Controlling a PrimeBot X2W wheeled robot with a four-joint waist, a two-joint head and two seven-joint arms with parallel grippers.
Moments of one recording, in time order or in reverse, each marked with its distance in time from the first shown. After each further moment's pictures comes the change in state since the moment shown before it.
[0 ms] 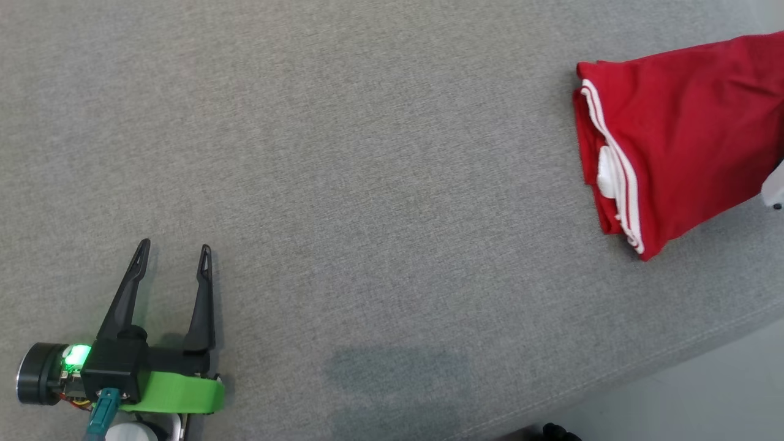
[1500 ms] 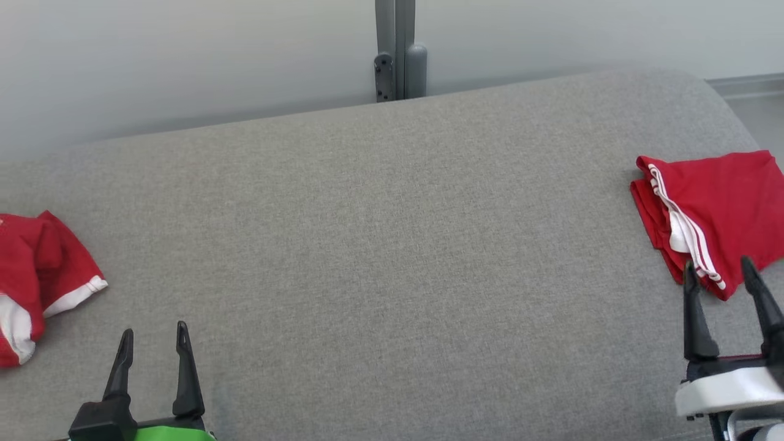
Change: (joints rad) left arm 0.136 -0.093 0.101 0.104 -0.097 0.056 0.000; right arm 0.733 0.346 -0.183 -0.713 -0.367 0.000 -0.227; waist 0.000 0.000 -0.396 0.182
